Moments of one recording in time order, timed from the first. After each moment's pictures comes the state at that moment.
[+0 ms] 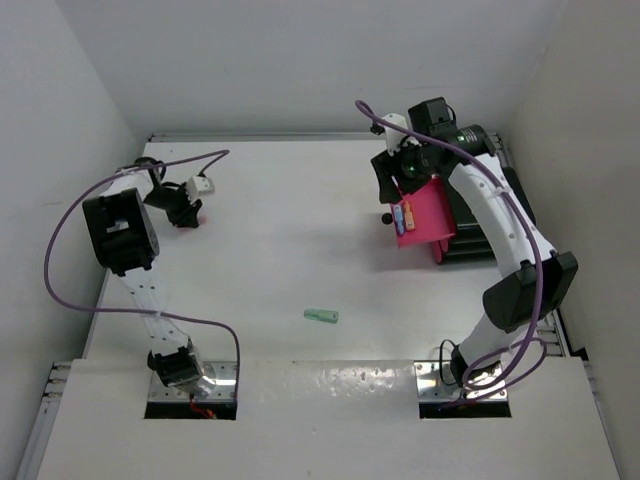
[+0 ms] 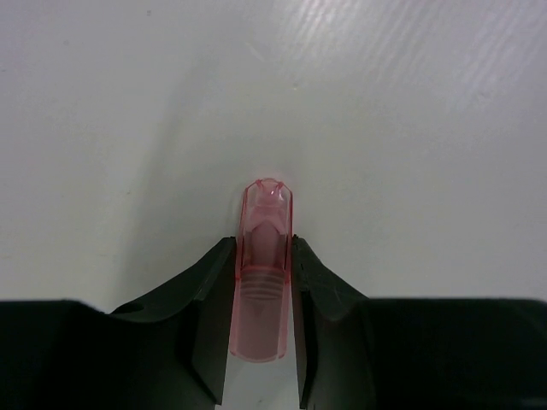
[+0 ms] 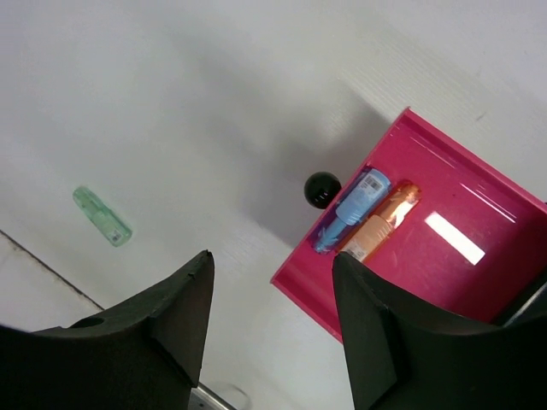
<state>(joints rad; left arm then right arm) 0.32 2.19 1.66 -0.88 0.58 1.39 0.32 1.68 1.79 -1.09 -0.24 -0.28</state>
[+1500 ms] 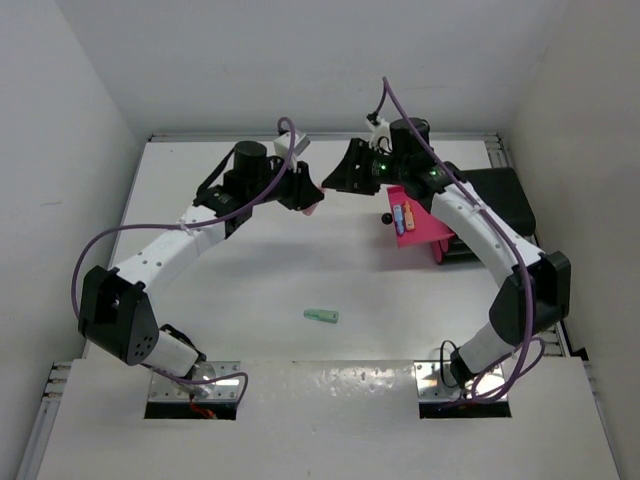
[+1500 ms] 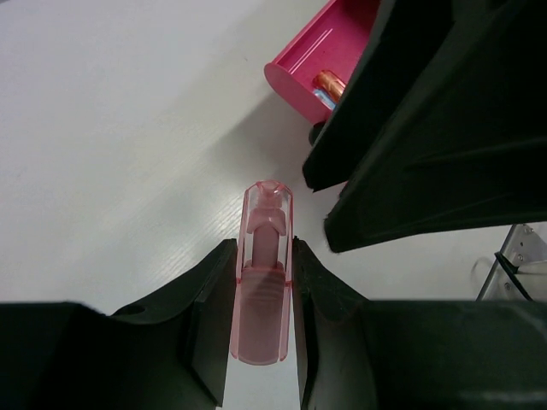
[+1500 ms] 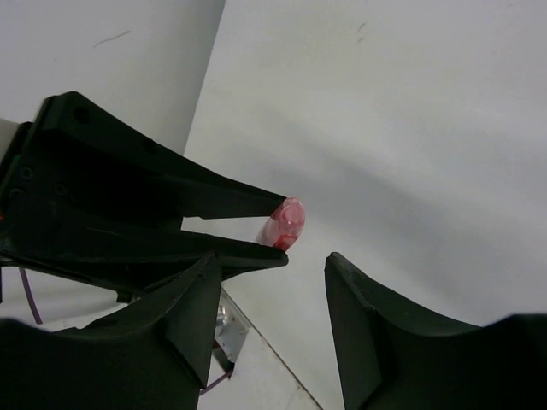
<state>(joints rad) -0.47 1.46 1.22 -0.12 0.44 -0.17 0.42 1.59 1.41 -0.33 -0.52 0.61</state>
